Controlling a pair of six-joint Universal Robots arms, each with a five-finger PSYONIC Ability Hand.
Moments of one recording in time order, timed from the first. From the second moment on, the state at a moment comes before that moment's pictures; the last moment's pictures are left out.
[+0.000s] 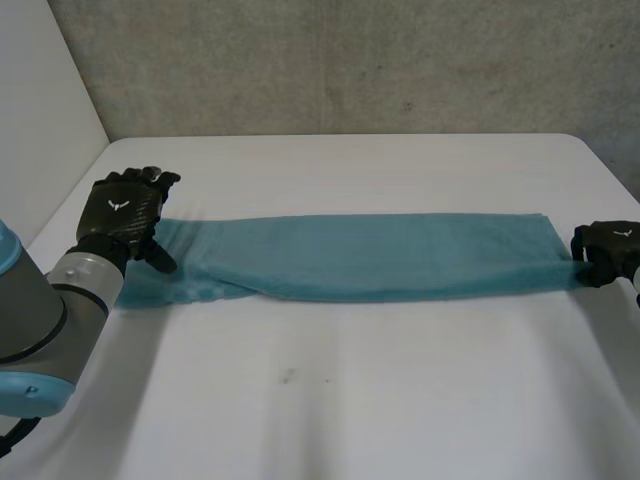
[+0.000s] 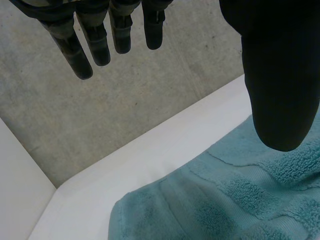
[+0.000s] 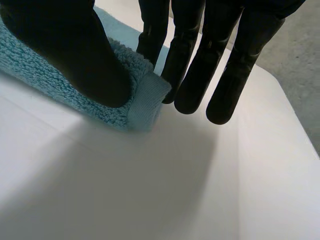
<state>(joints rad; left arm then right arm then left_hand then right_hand) 4.50 -1.87 -1.82 3.64 -1.46 3.37 1.39 -0.89 1.39 -0.07 1.21 2.71 0.21 0.21 0.22 0.21 0.05 0.94 1.18 1.18 1.19 0.96</state>
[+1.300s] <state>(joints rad) 4.43 -1.86 -1.78 3.64 -1.46 3.37 2.06 -1.01 1.31 -0.17 1.57 2.89 0.21 0.21 0.22 0.21 0.05 0.21 0.22 0.22 0.23 0.07</state>
